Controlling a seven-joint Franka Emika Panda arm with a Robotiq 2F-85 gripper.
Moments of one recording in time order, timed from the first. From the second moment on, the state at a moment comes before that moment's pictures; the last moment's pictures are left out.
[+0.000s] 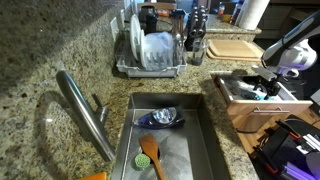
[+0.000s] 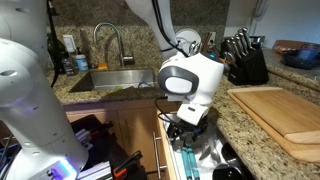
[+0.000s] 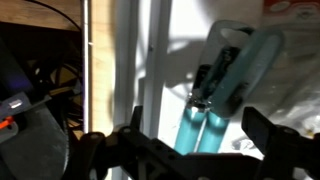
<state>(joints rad) -0.18 0.33 -0.34 -2.51 0.39 2.65 1.18</state>
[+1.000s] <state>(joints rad) -0.19 0.33 -0.30 -2.51 0.46 2.70 1.16</state>
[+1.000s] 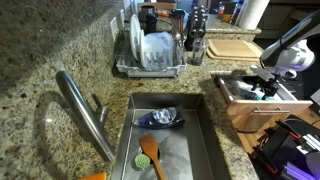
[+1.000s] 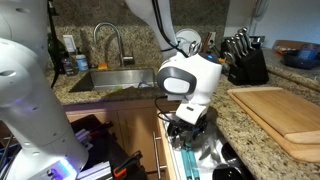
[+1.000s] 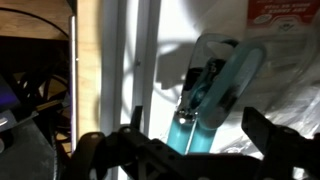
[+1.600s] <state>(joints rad) -0.22 0.35 -0.23 -2.50 0.58 2.77 1.13</state>
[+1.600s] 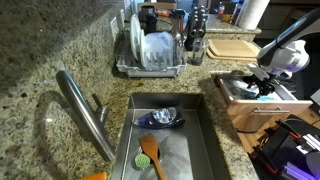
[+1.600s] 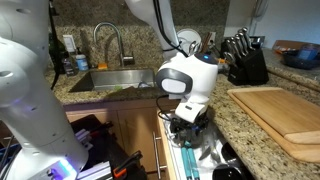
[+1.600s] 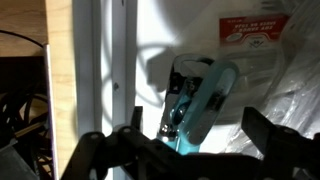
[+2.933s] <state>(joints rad) -0.14 0.56 -0.29 -2.39 0.70 2.93 1.24</state>
